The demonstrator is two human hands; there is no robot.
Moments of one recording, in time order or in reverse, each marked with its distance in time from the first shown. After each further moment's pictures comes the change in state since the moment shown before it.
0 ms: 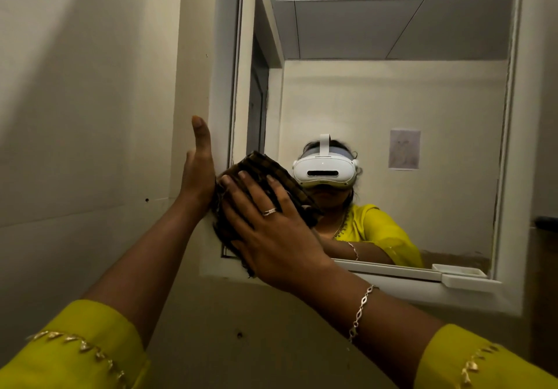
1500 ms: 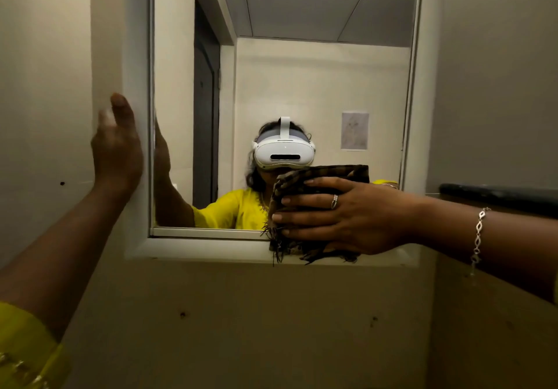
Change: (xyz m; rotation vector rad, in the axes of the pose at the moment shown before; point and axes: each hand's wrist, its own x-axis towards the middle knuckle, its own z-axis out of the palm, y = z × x) left_hand 0.009 -0.022 0.001 0.319 0.238 0.199; right_hand -0.119 0.162 -0.031 -0.137 -0.229 -0.645
